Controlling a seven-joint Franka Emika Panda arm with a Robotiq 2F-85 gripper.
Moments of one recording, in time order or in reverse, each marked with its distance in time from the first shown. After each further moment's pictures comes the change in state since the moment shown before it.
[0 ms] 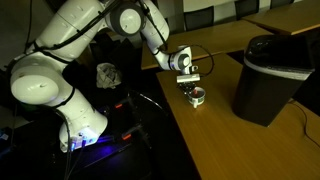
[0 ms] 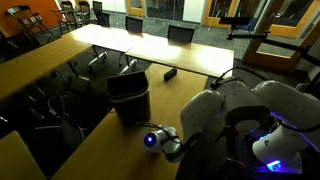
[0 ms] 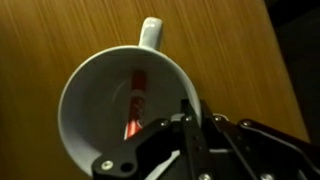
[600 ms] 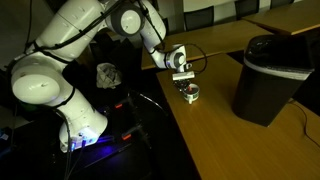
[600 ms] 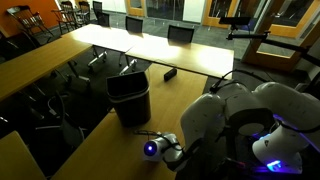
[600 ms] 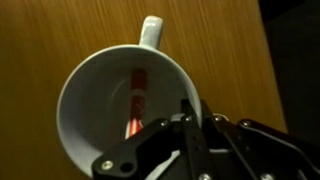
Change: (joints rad) arm 0.029 0.003 0.046 -0.006 -0.019 0.013 0.000
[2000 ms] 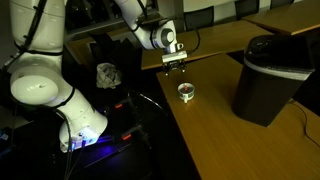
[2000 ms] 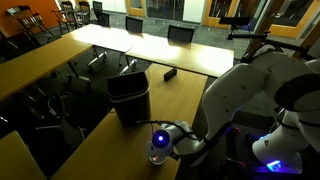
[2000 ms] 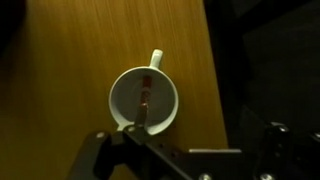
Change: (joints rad) arm -0.039 -0.459 0.075 -0.394 -0.004 -0.022 -0.021
